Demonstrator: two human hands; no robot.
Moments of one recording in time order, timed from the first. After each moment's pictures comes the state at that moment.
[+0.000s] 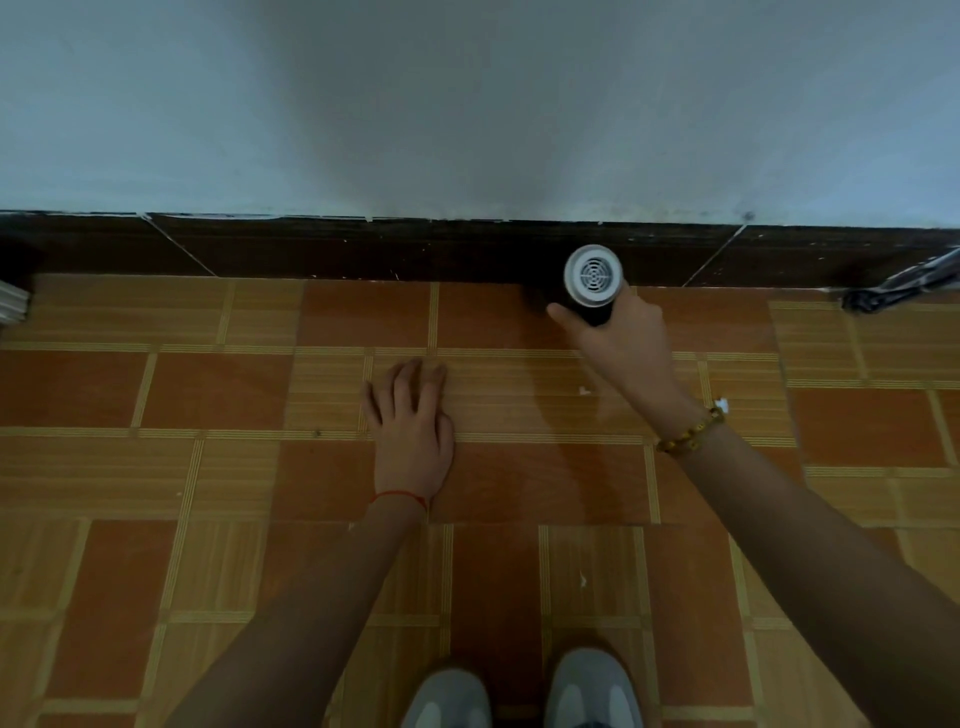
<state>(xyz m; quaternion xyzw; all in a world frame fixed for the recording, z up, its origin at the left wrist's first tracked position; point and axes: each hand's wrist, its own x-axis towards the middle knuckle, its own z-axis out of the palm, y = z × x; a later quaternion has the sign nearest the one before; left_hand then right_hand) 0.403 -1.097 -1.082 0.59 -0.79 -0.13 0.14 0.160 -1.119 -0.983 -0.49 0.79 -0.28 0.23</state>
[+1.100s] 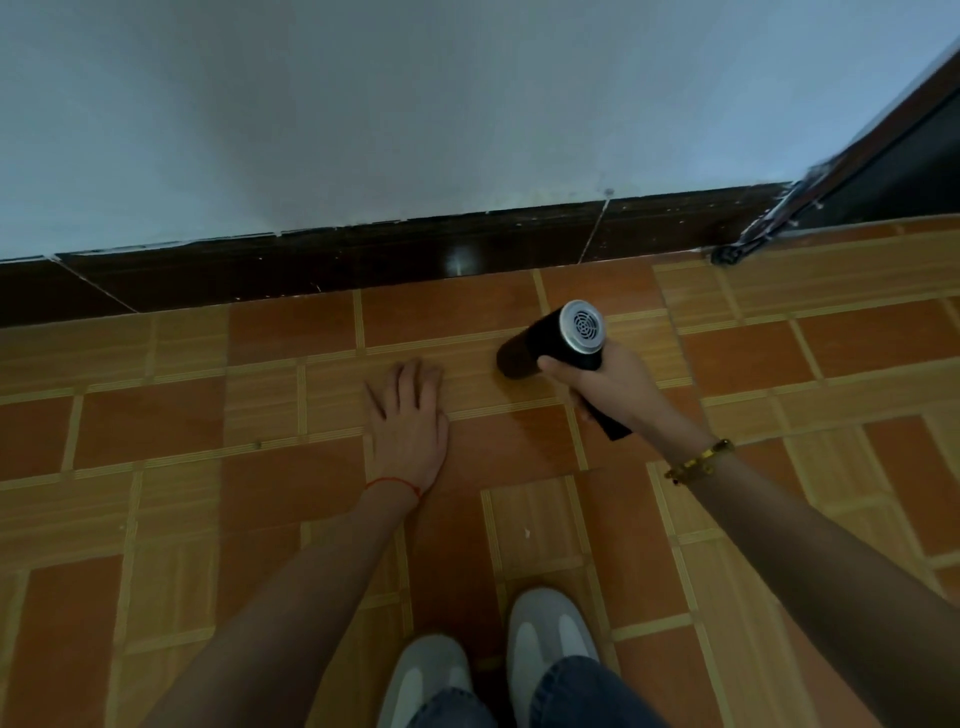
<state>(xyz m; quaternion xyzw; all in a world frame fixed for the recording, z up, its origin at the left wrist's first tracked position) 0.352 -1.069 -1.070 0.50 -0.85 -0.13 0.04 0.120 -1.006 -0.961 -0.38 0.78 -0.28 0.41</state>
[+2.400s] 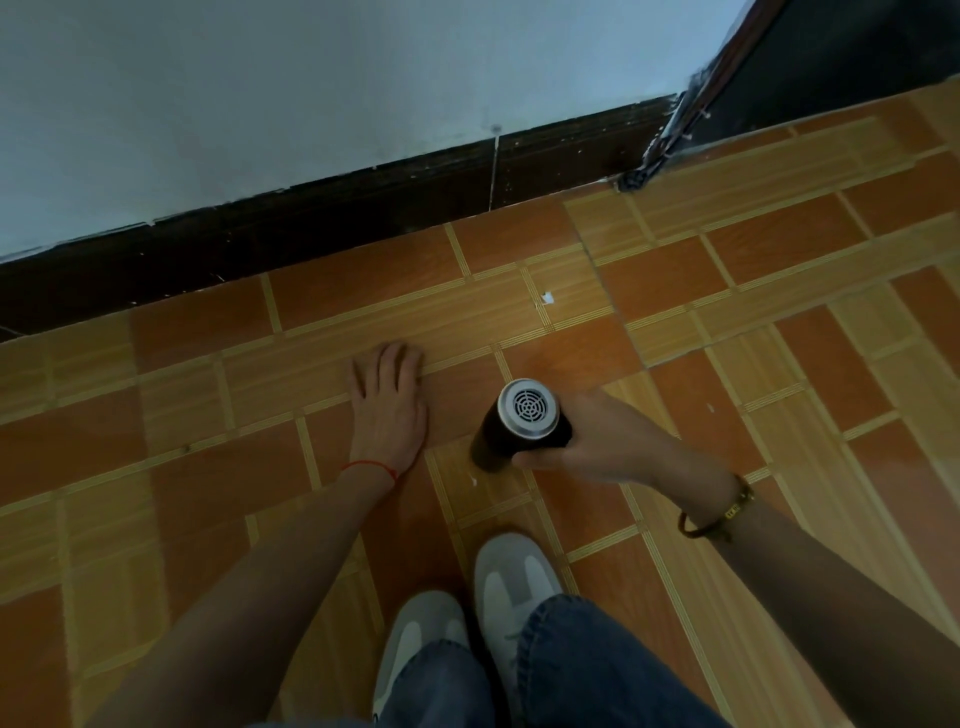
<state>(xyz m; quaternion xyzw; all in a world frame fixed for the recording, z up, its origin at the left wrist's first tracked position) 0.325 -1.036 -1.078 0.40 -0.90 -0.15 0.08 0.133 -0.887 -0.939 -0.52 0.74 -0.12 0.42</state>
